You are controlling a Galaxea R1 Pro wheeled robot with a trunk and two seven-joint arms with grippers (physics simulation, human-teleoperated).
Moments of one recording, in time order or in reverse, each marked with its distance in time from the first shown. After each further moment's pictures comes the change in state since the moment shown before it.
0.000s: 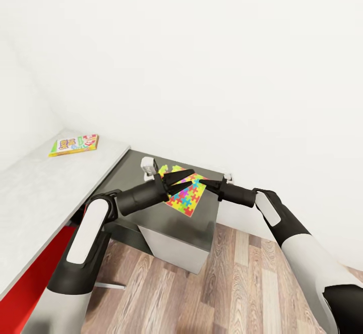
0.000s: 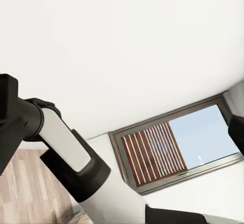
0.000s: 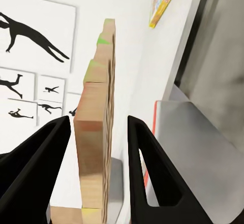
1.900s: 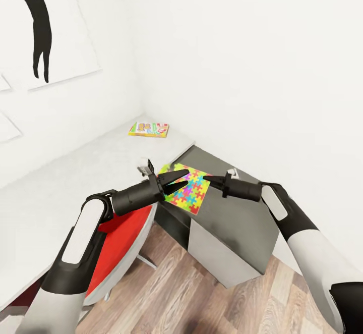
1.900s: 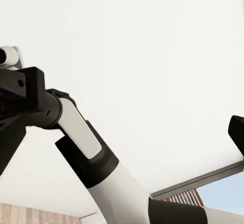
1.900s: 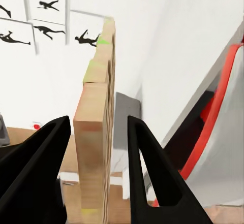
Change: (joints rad) left arm 0.001 0.031 0.011 0.000 -0.001 0.002 -0.034; right arm -0.023 -0.038 0.002 -0.060 -0.006 0.110 -0.013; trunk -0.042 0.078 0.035
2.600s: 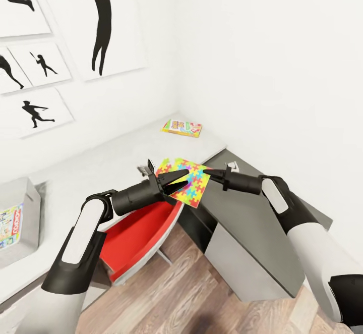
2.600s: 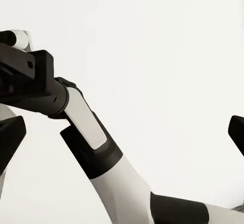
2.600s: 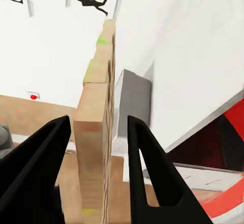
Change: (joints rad) left arm 0.000 0.000 0.000 0.000 0.000 0.000 -0.001; right arm -0.043 0.000 -0.002 -0.006 -0.001 0.002 -0.026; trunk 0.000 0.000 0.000
